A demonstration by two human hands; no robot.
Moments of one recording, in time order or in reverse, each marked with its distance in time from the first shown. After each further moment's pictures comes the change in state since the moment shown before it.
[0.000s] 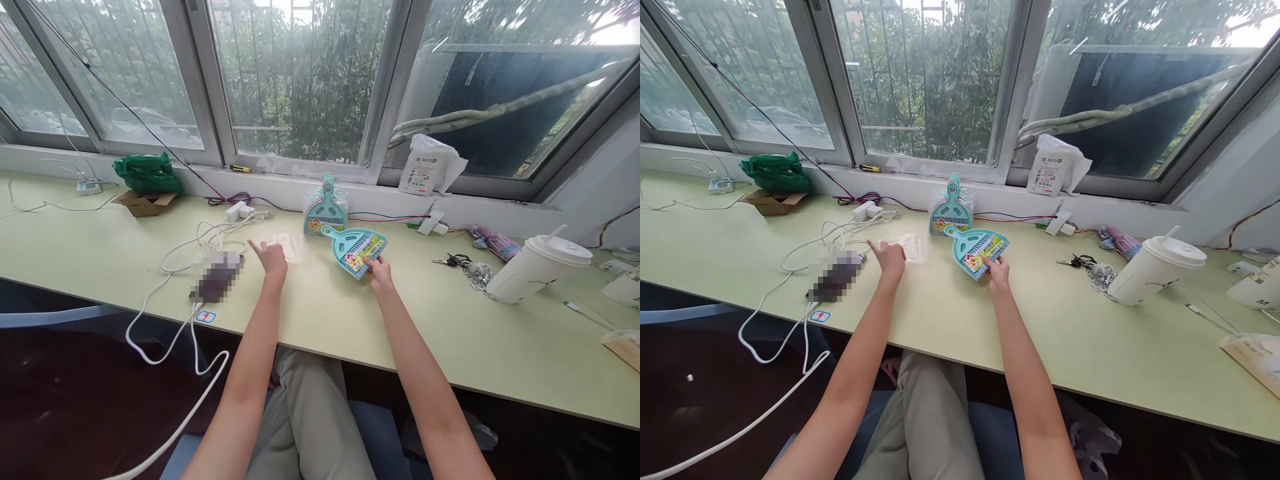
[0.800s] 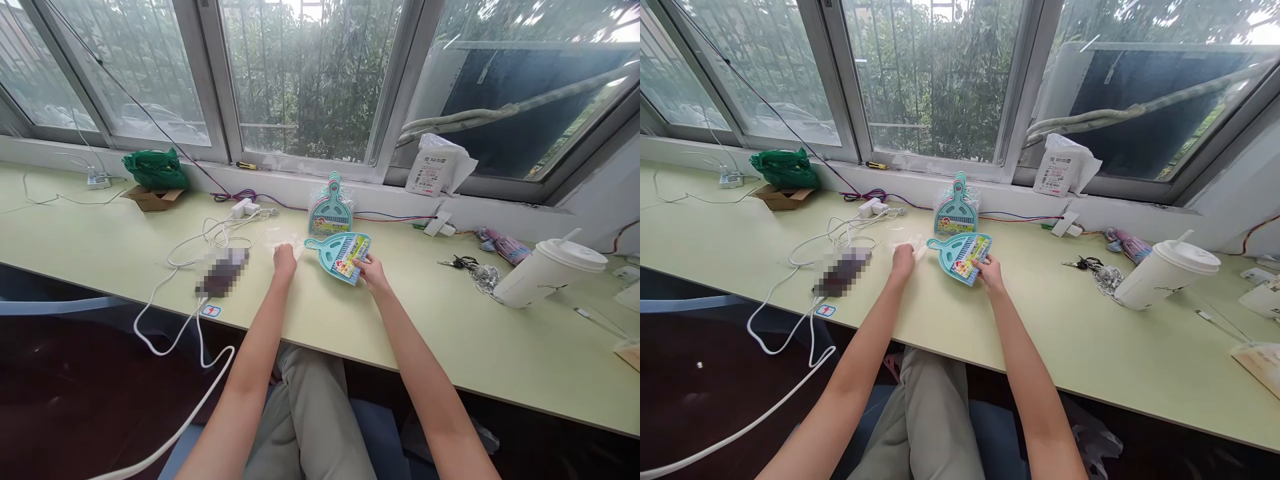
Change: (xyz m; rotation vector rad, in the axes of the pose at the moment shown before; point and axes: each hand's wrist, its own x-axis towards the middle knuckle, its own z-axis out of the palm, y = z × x) left_hand -0.003 -0.004 0.016 -0.012 -0.226 -0.075; right_hand -0.019 0.005 0.020 -0.164 -0.214 0.039
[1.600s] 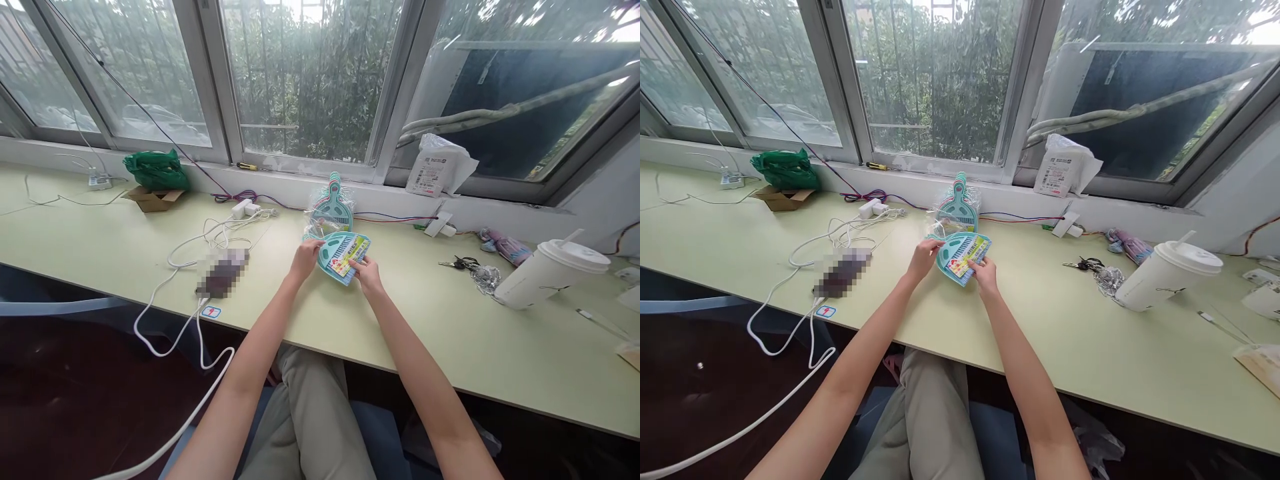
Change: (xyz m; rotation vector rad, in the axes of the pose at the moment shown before) left_hand -0.013 0.035 0.015 -0.321 0.017 0.614; right_hand -0.007 0.006 0.016 0.058 0.034 -0.009
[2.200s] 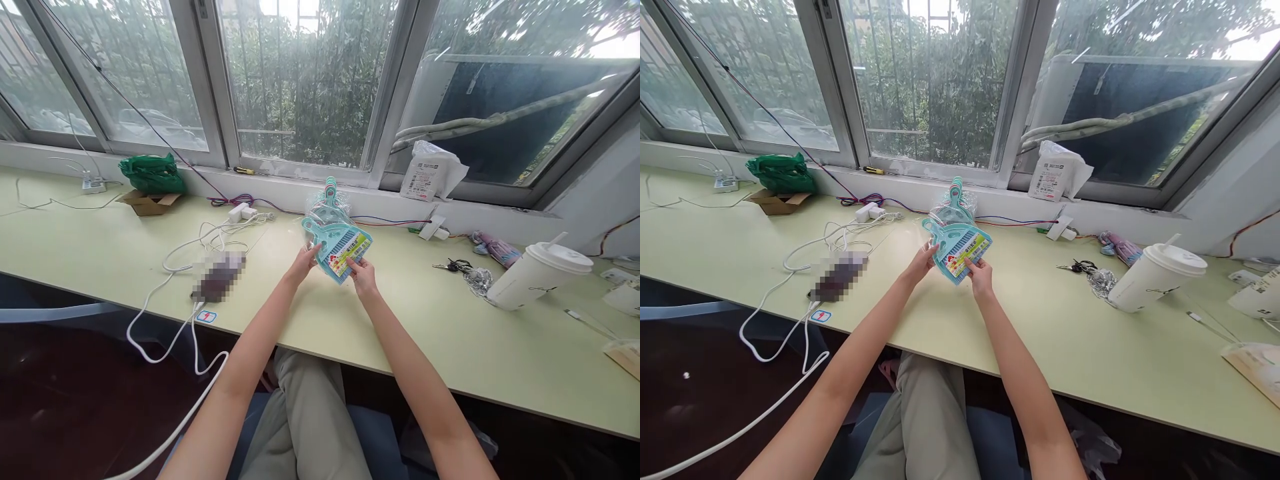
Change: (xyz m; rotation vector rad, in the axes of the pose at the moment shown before) left_hand 0.005 0.009 0.011 -1.236 -0.102 -0.549; right_hand 0.001 0.002 0.004 0.172 -0.057 -0.105
